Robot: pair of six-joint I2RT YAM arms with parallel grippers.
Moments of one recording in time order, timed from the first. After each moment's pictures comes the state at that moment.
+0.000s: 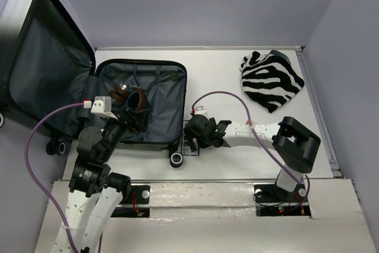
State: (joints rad) left arm -0.27 0.36 0.65 -0.32 0.10 -0.46; right arm 1.02 1.69 0.98 -0.31 0.29 0.56
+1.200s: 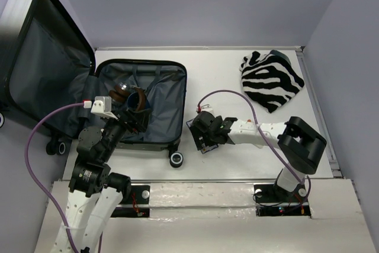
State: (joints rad) left arm -0.27 0.36 0.65 -0.32 0.11 -0.46; right arm 0.97 1.66 0.97 -0.40 0.32 0.52
